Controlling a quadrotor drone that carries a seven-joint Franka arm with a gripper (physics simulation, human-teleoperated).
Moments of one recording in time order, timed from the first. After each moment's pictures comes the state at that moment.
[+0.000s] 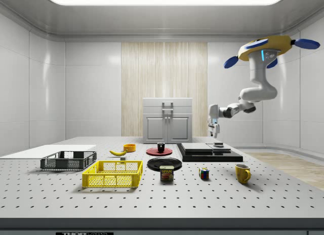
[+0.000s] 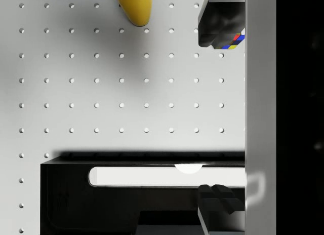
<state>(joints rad) -1.04 -1.51 1.09 -2.65 -2.02 1.74 1.39</state>
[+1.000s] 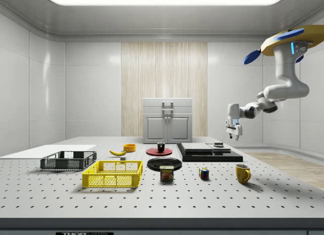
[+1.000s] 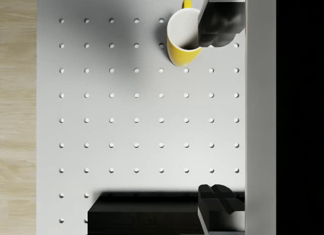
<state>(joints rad) -1.05 -1.52 1.09 -2.65 -2.02 1.74 1.39</state>
